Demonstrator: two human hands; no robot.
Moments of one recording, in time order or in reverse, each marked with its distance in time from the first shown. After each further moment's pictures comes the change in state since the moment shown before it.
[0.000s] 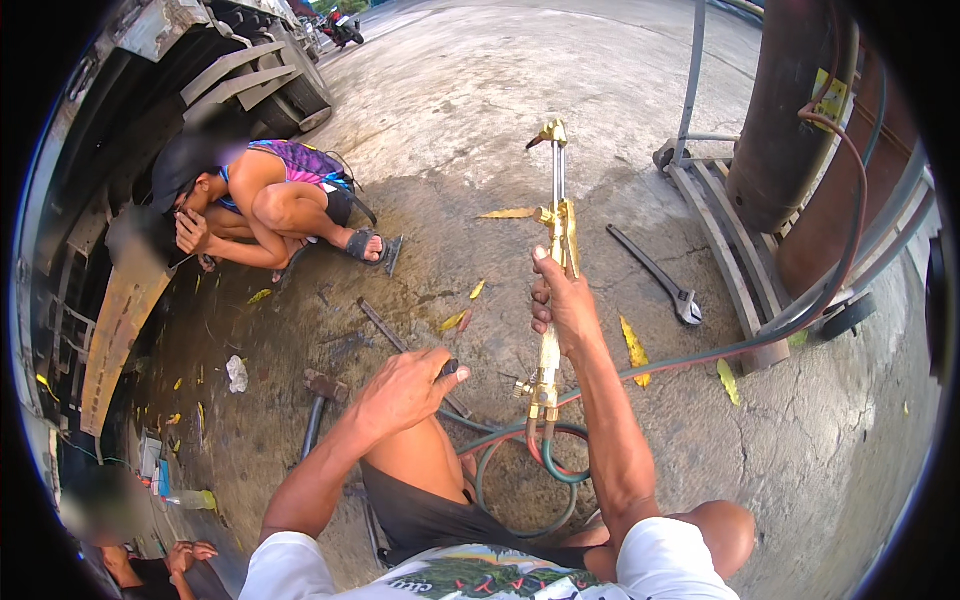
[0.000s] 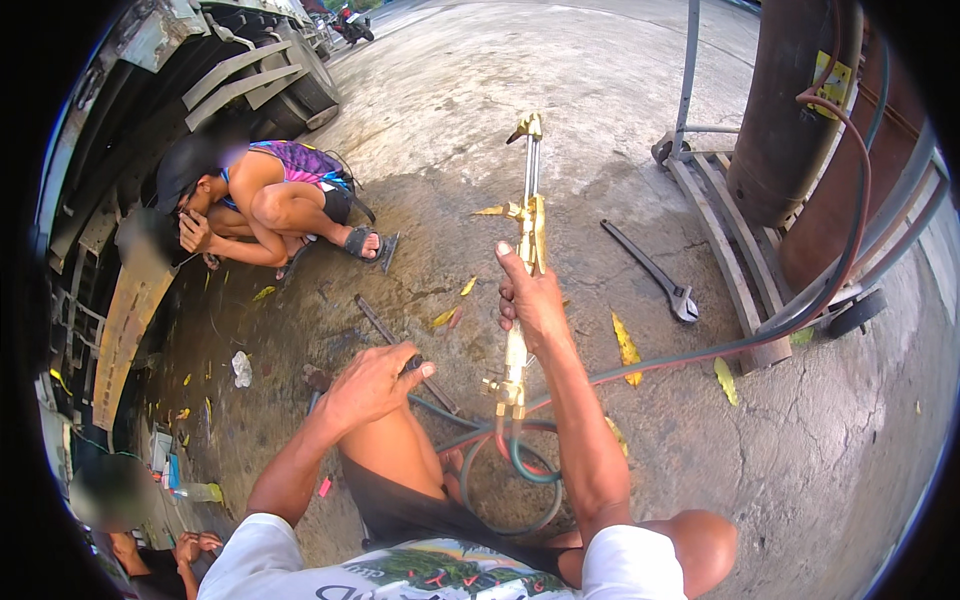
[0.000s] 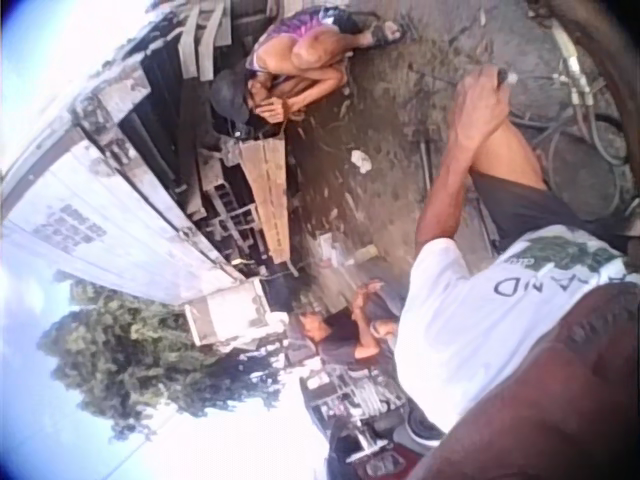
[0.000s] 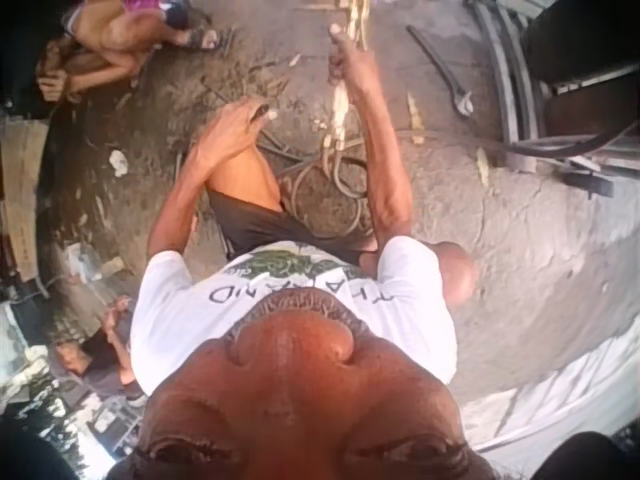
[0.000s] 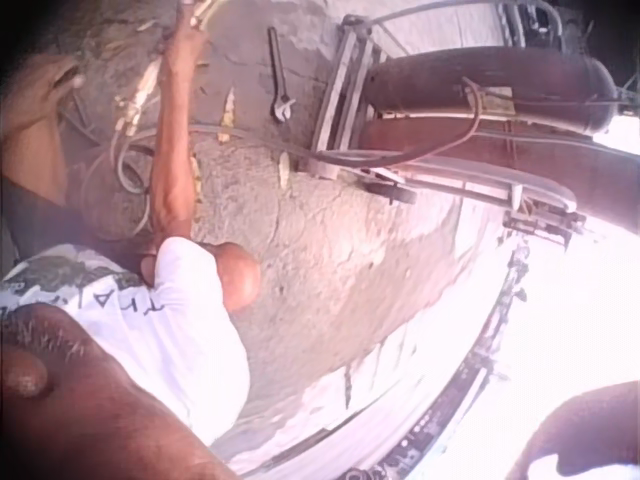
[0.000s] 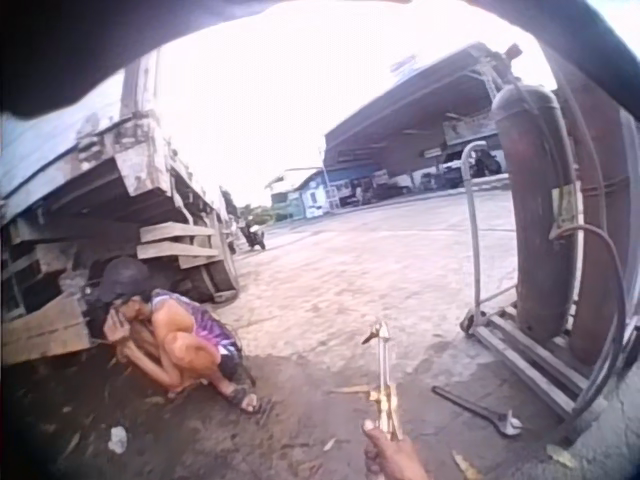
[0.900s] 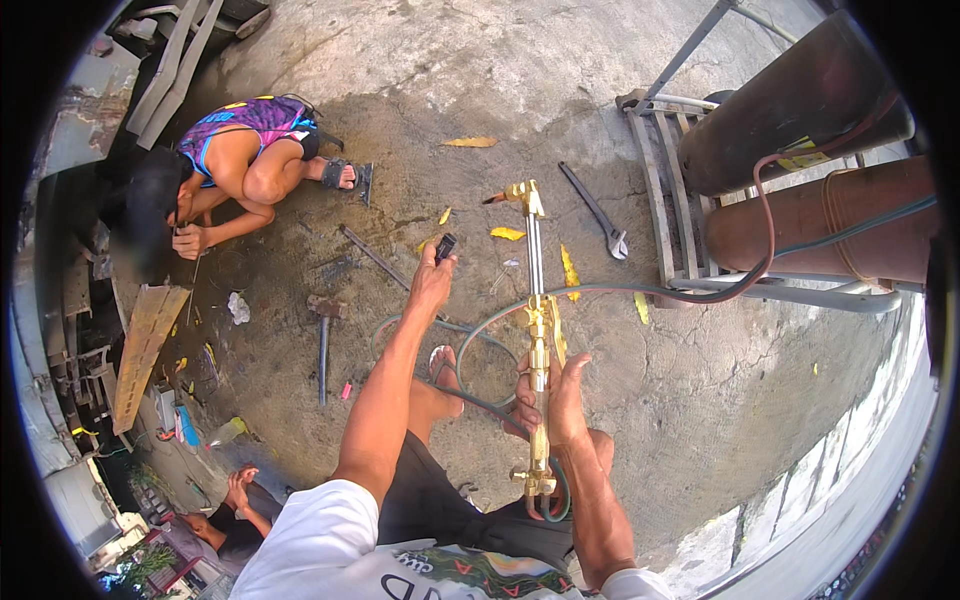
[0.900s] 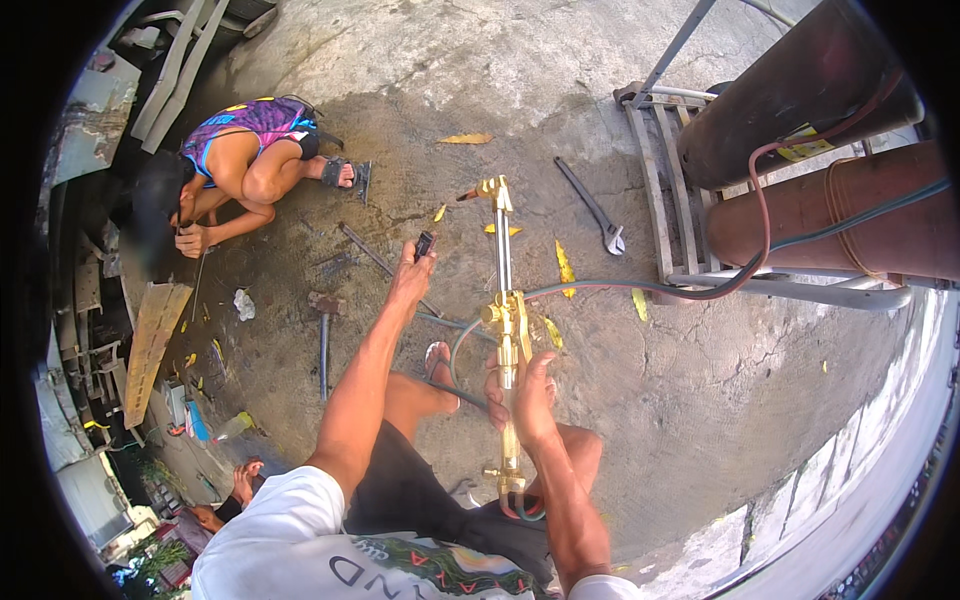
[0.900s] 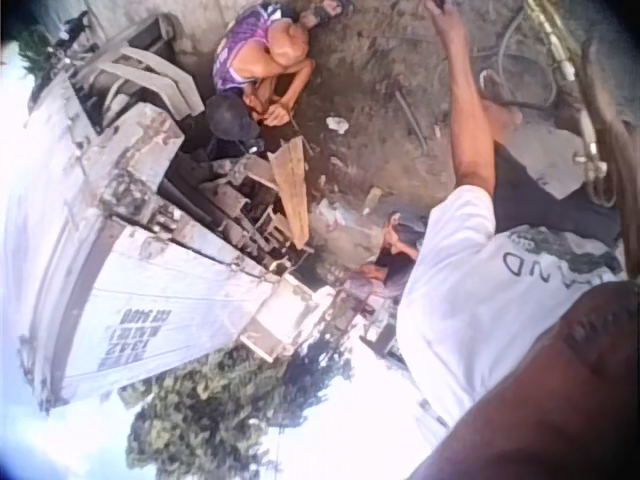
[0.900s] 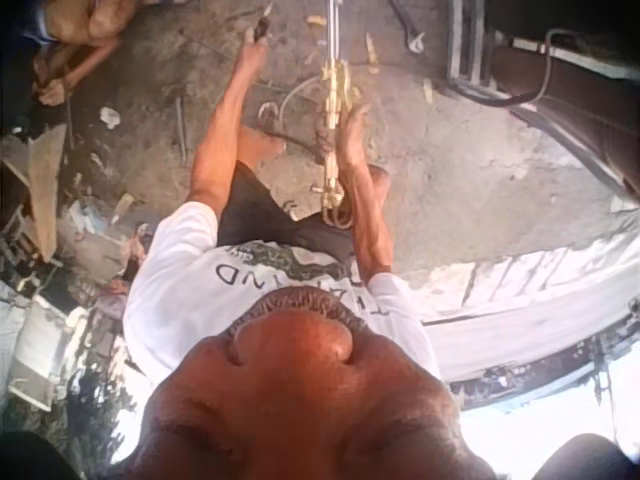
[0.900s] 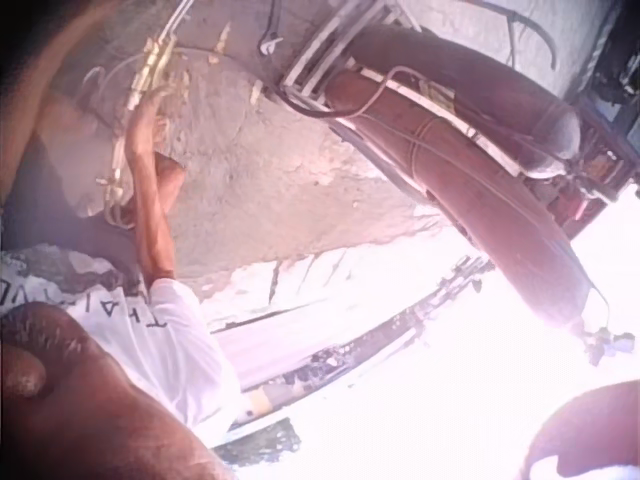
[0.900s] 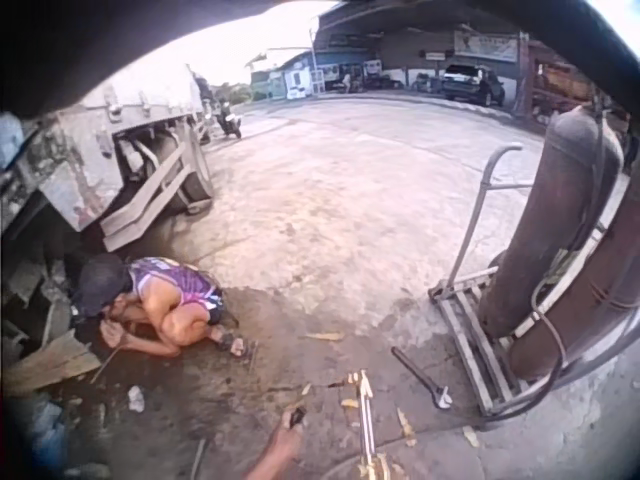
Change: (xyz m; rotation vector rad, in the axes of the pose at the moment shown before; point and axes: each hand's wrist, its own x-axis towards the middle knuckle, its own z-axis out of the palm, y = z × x) left_hand 0.126 0.017 -0.061 -1.005 -0.029 -0.818; right_hand -0.194 -0.200 0.096 0.072 0.140 0.572
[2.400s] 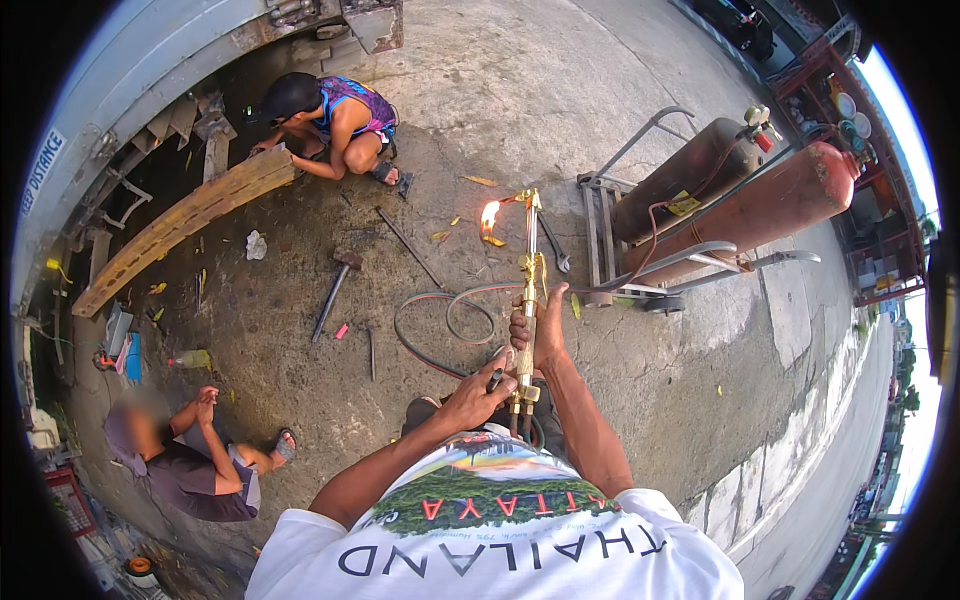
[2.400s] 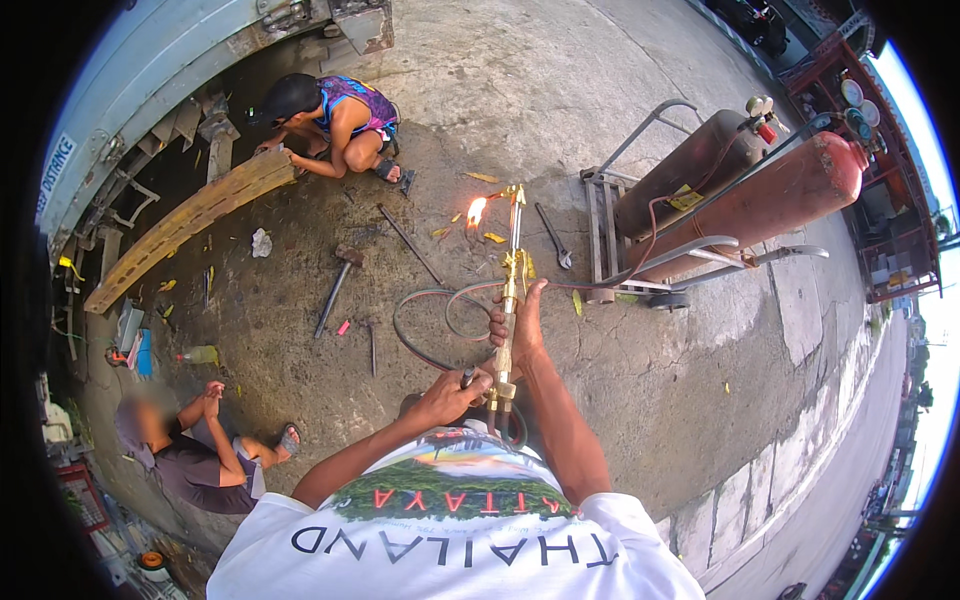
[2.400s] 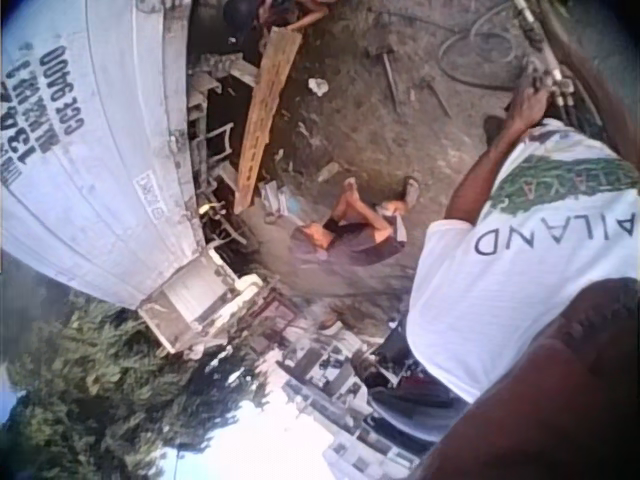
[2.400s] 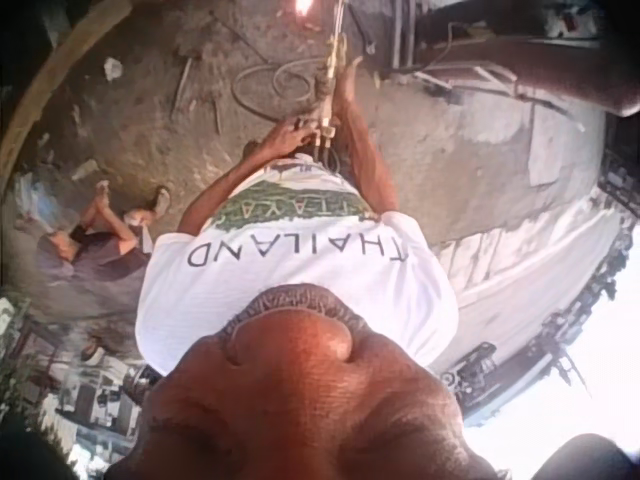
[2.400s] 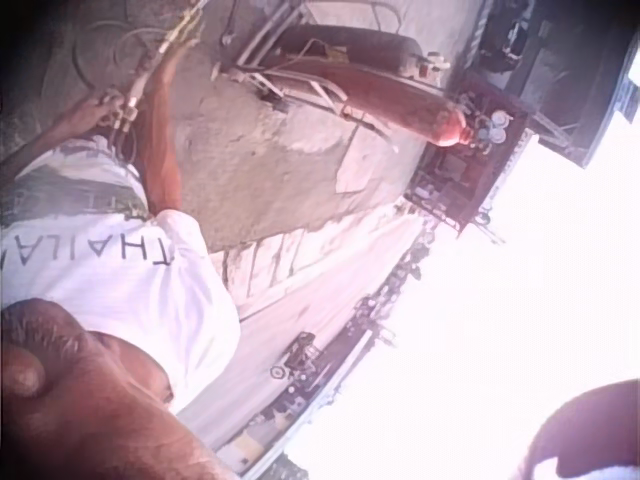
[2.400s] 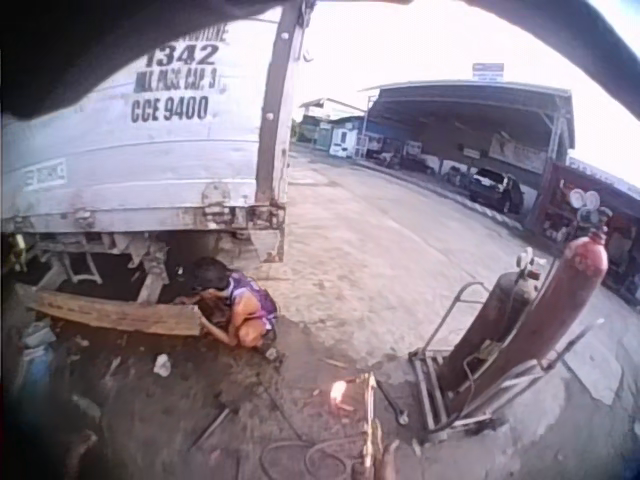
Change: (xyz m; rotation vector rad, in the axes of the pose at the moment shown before) left_hand -0.594 0.011 -0.123 -0.040 -0.595 0.221; right_hand -0.262 0.059 0.152 -0.115 -0.023 -0.107
